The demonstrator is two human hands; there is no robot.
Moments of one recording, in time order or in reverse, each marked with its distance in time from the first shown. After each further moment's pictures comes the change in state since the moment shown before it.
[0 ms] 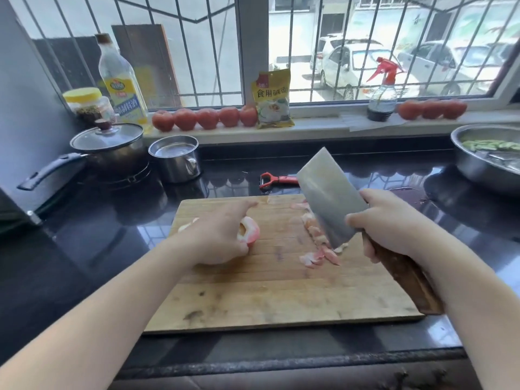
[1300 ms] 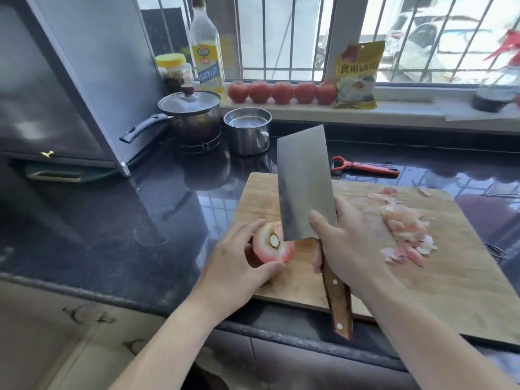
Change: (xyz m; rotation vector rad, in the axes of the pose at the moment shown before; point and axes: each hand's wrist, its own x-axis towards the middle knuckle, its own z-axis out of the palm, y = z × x) left_hand -0.100 -0.070 0.070 -0.413 0.540 -0.095; right_hand -0.015 -0.068 0.161 0.403 -0.030 -0.304
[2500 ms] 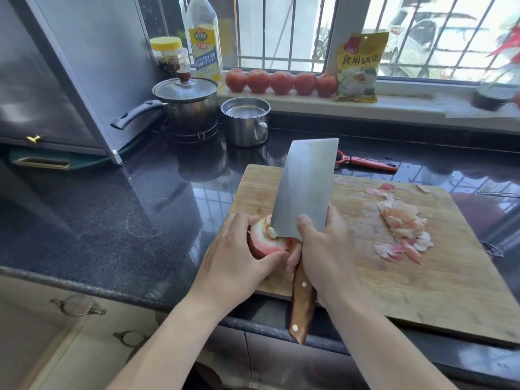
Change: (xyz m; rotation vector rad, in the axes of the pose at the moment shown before) left_hand 0.002 0.008 0.007 0.047 0.048 -0.060; right_hand -0.010 0.009 0.035 0.187 0.133 0.130
